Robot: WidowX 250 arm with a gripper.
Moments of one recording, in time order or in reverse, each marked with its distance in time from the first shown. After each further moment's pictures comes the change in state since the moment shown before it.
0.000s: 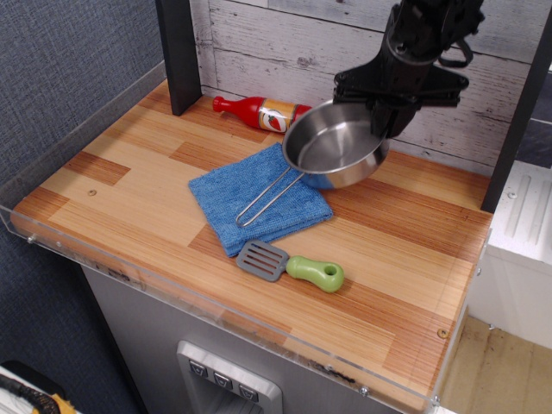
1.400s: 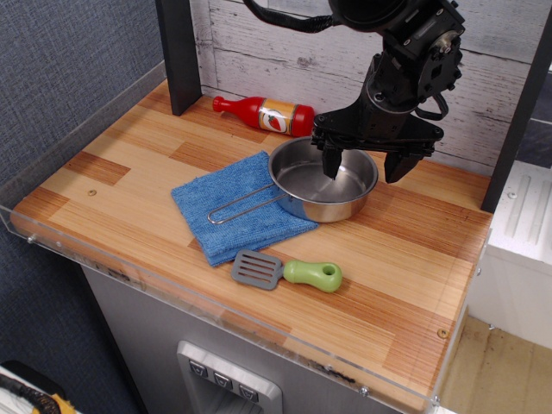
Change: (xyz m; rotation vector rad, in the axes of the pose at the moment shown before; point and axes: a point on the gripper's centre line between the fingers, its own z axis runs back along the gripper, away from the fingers) arm -0.031 0.017 -0.015 0.058 0.053 -0.038
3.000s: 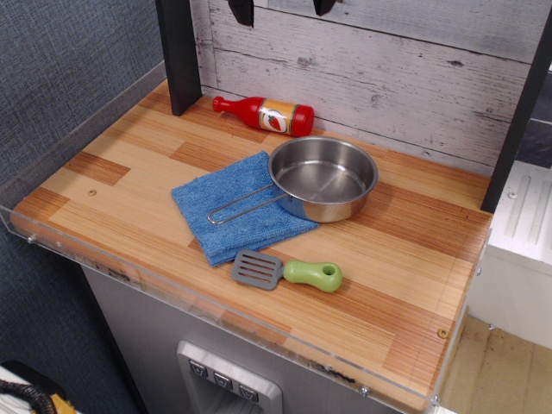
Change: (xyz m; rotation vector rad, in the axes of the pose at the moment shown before) arm 0.063 0.087 0.123 -0.061 -0.308 0.253
